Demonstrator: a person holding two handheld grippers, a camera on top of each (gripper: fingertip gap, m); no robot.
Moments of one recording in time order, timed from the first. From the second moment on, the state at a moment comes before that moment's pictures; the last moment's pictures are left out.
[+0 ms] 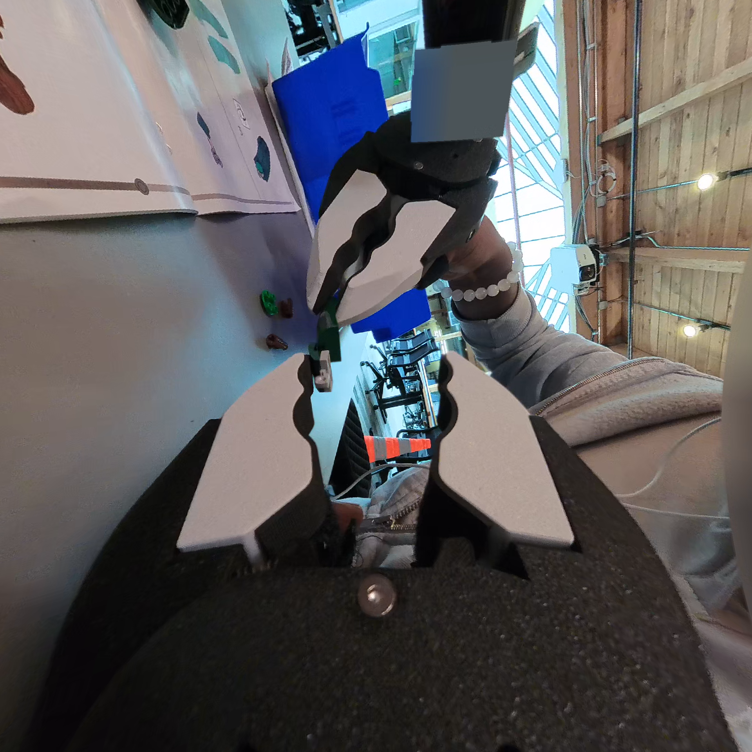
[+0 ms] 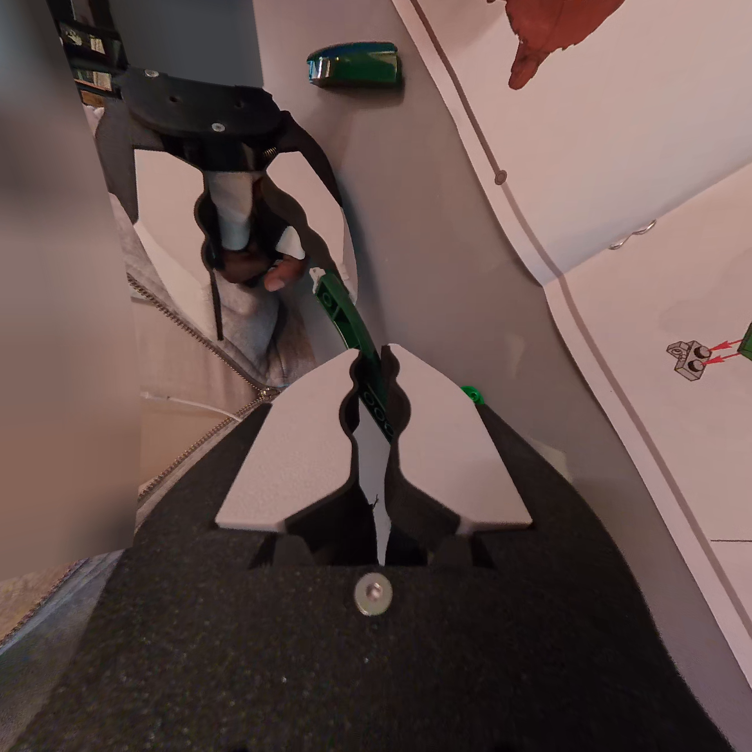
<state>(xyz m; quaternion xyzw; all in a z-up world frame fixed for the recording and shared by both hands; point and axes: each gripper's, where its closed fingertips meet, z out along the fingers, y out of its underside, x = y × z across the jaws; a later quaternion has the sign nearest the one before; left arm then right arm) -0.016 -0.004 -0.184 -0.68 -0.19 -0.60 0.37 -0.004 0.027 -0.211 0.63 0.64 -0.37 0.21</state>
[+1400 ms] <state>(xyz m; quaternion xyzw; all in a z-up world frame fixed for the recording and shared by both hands) -0.018 -0.003 -0.173 -0.74 0.04 -0.38 0.56 -0.025 0.003 -0.157 0.41 0.76 -0.49 -0.11</state>
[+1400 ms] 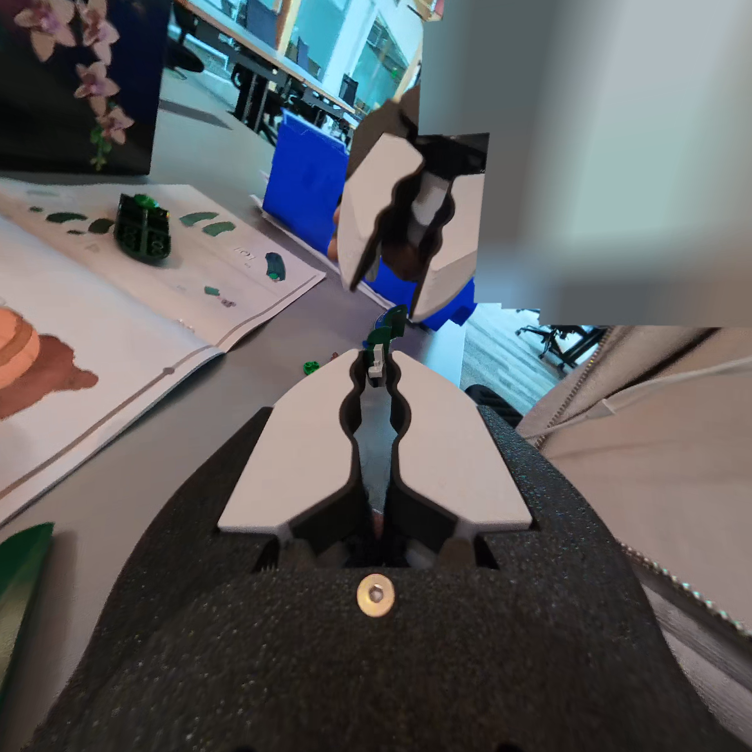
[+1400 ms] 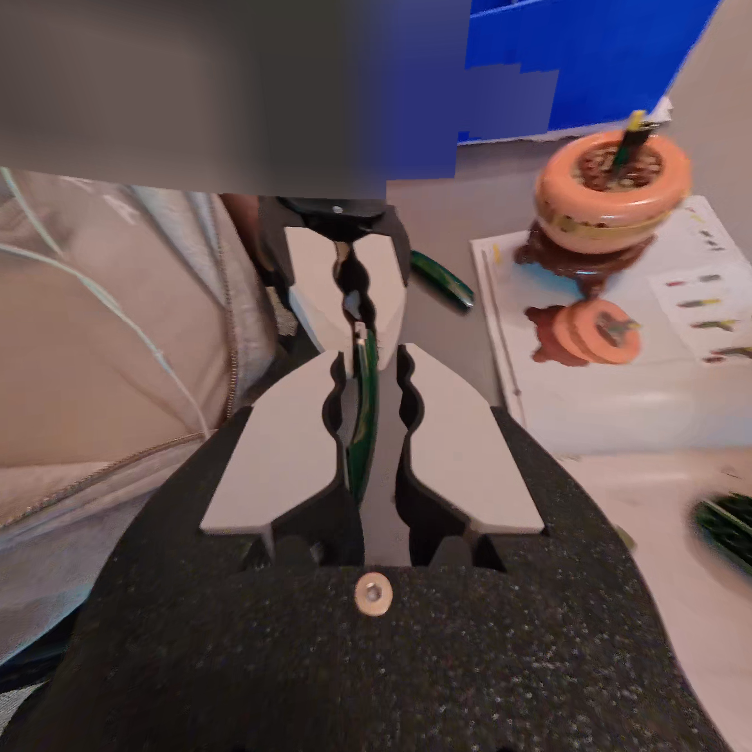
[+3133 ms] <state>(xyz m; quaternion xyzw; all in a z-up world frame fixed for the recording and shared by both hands) -0.014 -0.006 -0.149 -0.64 -0.02 -0.50 0.58 -0.019 0.010 -0.158 0.55 0.58 -0.58 -0.17</state>
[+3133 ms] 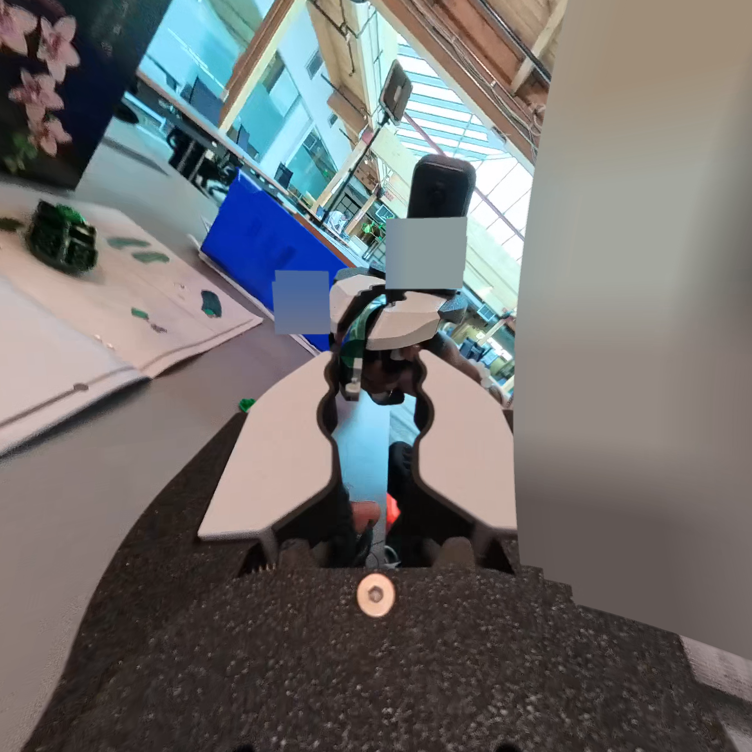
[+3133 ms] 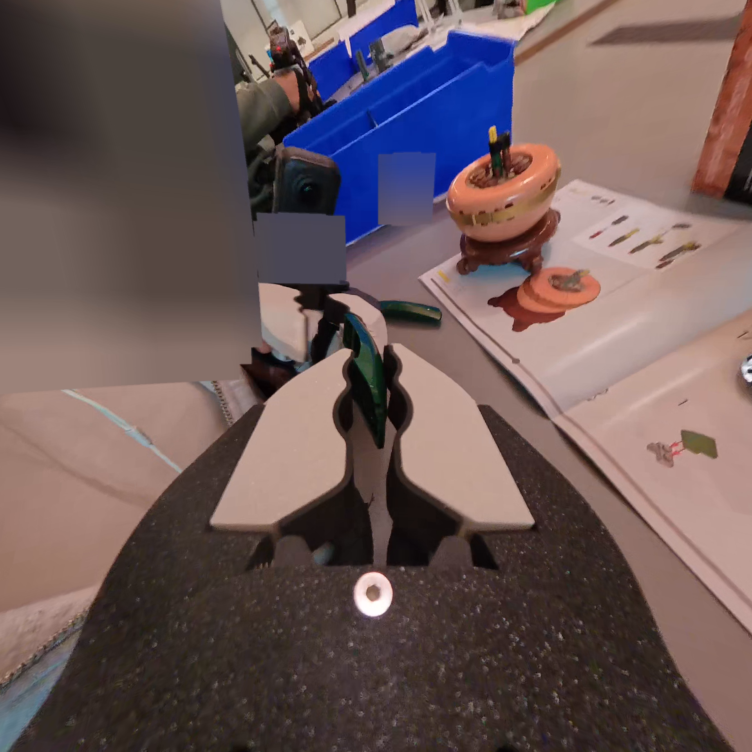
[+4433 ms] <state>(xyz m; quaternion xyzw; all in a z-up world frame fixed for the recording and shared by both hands) -0.007 -0.002 -0.188 -0.79 0.10 -0.39 0.46 0.005 0.023 -0.184 0.59 0.55 -0.57 -0.14</state>
